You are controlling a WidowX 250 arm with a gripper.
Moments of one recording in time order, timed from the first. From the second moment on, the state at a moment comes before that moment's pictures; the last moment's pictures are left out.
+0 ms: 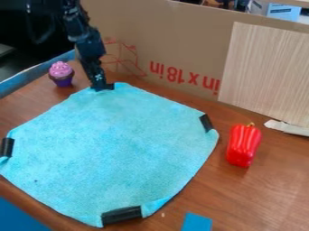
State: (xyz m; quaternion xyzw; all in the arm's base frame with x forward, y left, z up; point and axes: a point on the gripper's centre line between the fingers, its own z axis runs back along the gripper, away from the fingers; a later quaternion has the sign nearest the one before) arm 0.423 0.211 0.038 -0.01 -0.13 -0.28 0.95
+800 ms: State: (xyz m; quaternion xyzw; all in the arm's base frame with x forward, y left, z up) arm 0.407 0.203 0.030 -0.04 -0.15 -0.28 0.95
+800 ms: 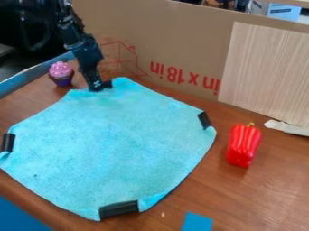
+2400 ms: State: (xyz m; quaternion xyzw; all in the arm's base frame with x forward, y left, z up) arm 0.224 0.021 0.062 -0.05 -0.16 -0.45 0.88
